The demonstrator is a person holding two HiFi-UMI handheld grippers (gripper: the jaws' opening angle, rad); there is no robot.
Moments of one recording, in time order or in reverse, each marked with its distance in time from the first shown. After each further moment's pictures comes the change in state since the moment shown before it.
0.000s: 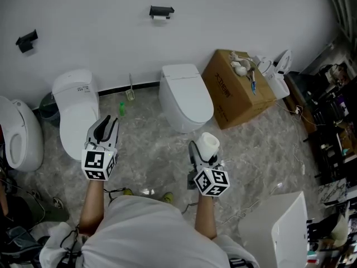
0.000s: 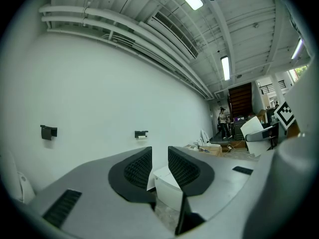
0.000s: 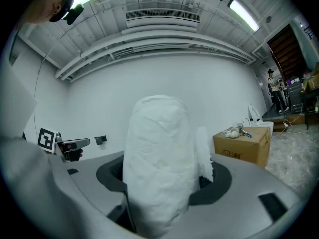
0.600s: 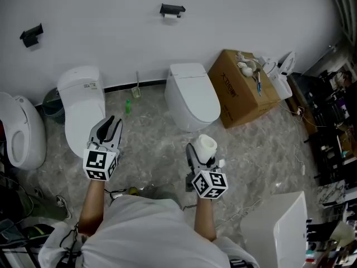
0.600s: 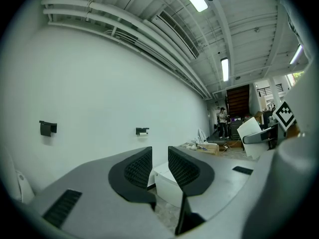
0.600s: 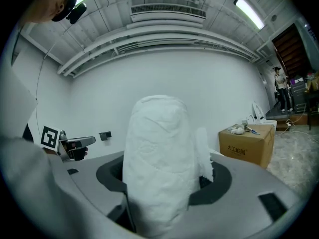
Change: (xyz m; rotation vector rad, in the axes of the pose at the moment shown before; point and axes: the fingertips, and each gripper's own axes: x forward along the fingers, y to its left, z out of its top) left arm -0.022 0.055 -0.019 -0.016 0.019 -0.041; right arm 0.018 0.077 -0.032 -0.015 0.040 0.024
